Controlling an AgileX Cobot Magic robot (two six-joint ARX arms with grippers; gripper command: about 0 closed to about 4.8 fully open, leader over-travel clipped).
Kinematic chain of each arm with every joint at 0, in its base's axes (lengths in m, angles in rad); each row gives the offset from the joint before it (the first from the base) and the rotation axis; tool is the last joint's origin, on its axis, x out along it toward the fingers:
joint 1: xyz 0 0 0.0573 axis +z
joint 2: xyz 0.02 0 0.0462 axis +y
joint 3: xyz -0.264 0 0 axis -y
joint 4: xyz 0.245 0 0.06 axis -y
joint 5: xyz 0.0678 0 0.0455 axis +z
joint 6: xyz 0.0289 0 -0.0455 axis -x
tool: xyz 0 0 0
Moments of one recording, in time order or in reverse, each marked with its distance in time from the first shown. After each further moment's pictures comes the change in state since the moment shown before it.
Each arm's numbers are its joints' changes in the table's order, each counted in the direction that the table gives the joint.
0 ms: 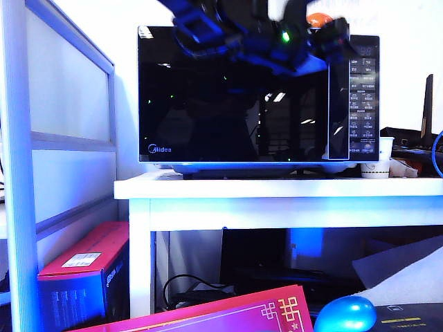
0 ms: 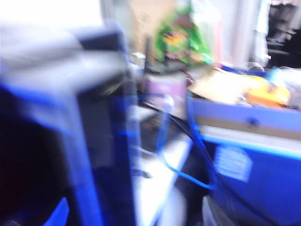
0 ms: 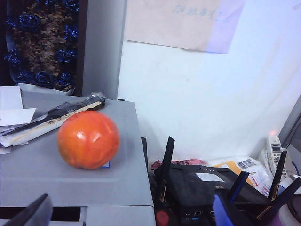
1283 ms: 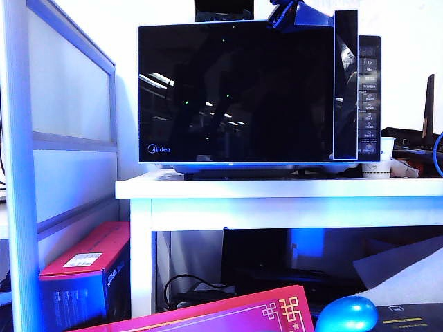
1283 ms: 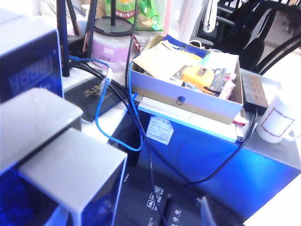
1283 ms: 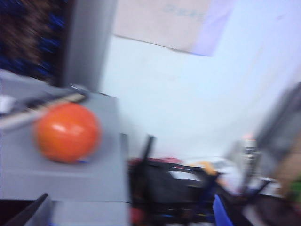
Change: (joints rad) left arm -0.012 0.001 0.472 -0.735 -0.137 0.123; right arm -0.002 0.000 0.000 0.000 -0.079 0.122
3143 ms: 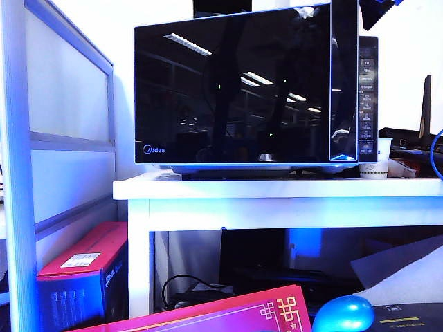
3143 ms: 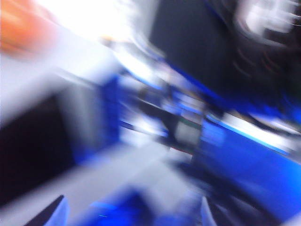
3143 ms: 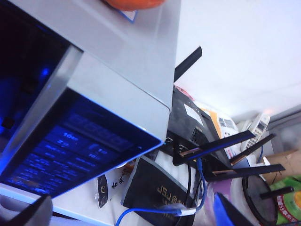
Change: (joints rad) left arm -0.039 -0.236 -0.001 -0.259 0.386 -0.034; right arm -0.049 0.132 0.004 -0.266 0.129 0.378
